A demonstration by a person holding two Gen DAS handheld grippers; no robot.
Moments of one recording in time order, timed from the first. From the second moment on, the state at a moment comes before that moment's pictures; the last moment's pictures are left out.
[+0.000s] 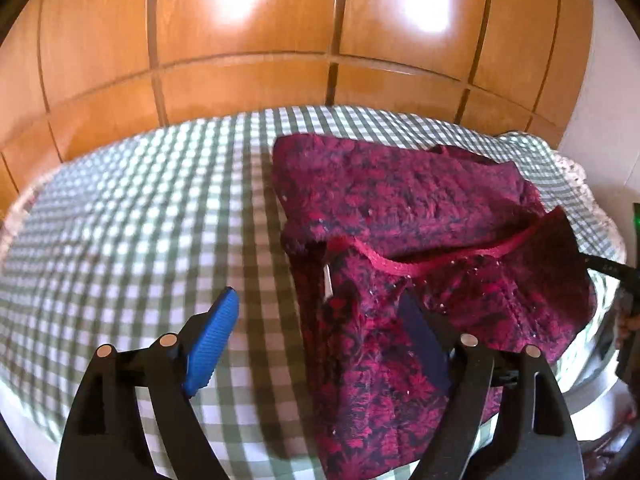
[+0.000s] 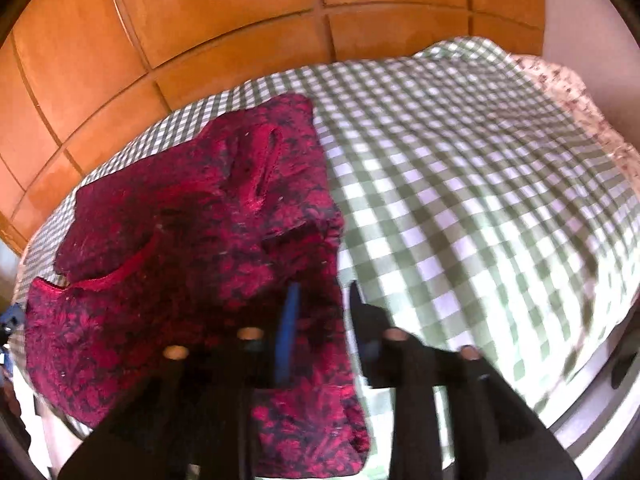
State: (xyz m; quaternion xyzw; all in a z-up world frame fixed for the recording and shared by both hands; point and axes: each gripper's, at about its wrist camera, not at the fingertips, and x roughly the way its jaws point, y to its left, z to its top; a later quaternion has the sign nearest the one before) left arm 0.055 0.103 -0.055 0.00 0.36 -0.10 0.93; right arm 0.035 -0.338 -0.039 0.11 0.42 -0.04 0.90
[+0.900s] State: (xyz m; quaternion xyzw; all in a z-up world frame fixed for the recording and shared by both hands) left arm 0.048 0.095 -0.050 0.05 0.36 -0.03 0.93; right arm 0.025 -0.277 -0.005 0.03 0.36 0.02 0.93
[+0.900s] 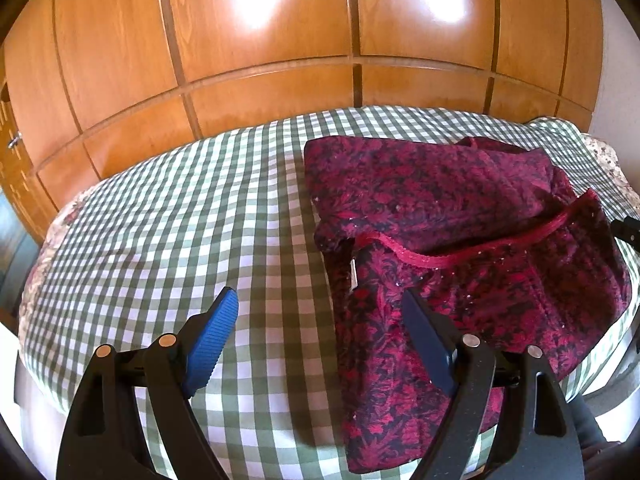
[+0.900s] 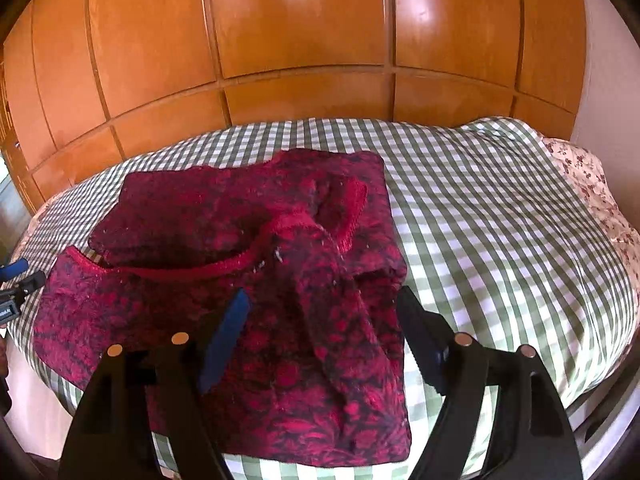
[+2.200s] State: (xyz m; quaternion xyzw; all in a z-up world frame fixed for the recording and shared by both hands) left arm 0.052 0.116 -0.046 -0.11 0.36 -0.18 0.91; right arm 0.030 -0.293 0.013 0.10 0.36 0.08 0.92
